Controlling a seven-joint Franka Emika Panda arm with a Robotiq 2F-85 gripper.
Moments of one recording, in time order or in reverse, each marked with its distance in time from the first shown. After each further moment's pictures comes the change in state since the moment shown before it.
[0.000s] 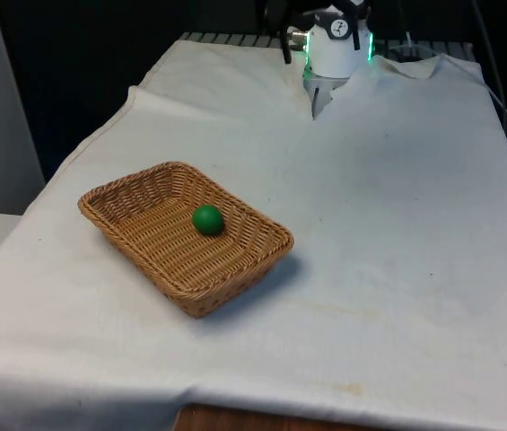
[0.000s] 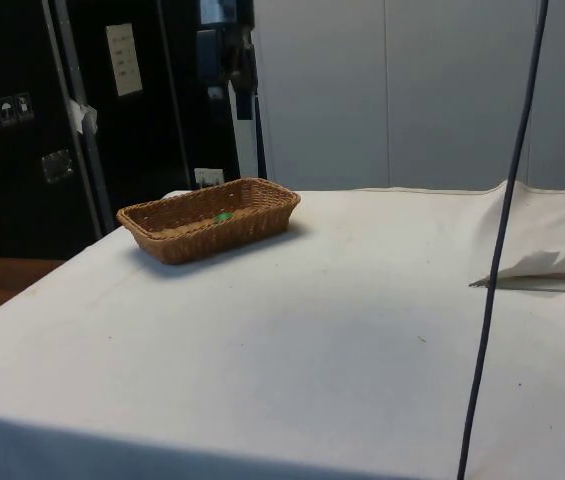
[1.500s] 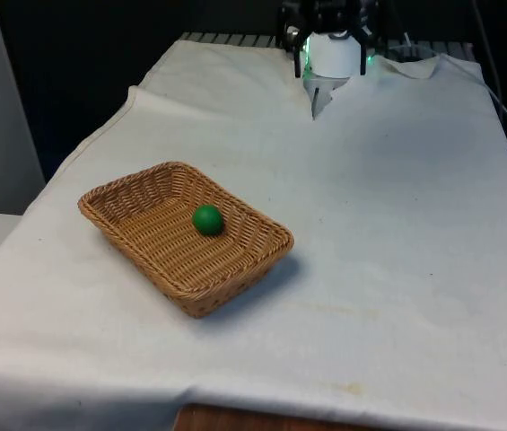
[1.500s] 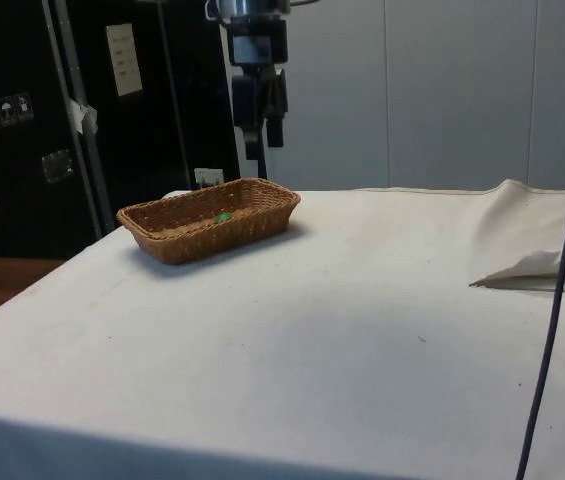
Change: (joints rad) arm -0.001 -0.137 0.102 -0.274 -0.242 0.253 0.211
